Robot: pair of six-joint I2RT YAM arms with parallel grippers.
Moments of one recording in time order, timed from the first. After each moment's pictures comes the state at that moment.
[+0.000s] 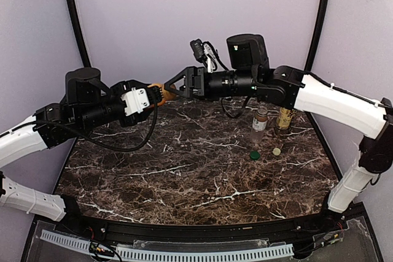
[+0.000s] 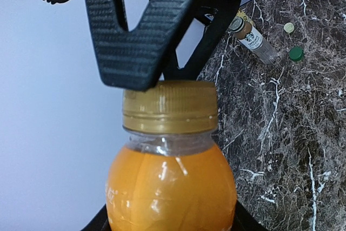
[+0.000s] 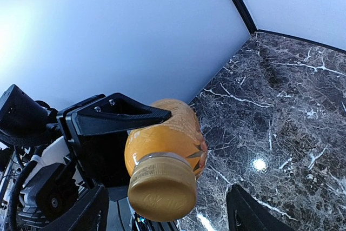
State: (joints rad) left arm -0.90 1.06 1.07 -0.26 -0.18 0.93; right arm 1.01 1.61 1.63 -0.28 -0.28 0.60
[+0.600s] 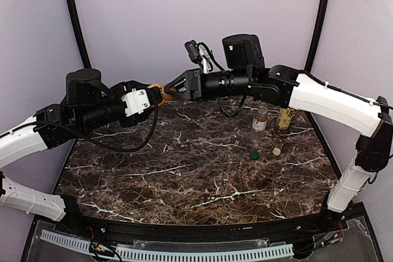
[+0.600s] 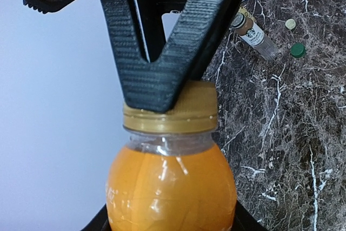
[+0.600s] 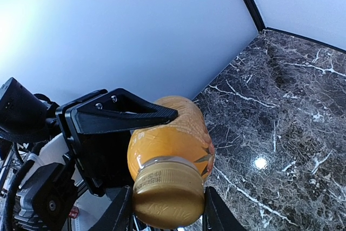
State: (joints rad) left arm -0.90 1.06 1.06 -0.25 -0.19 0.94; right arm 1.01 1.66 1.67 -0.28 -0.33 0.58
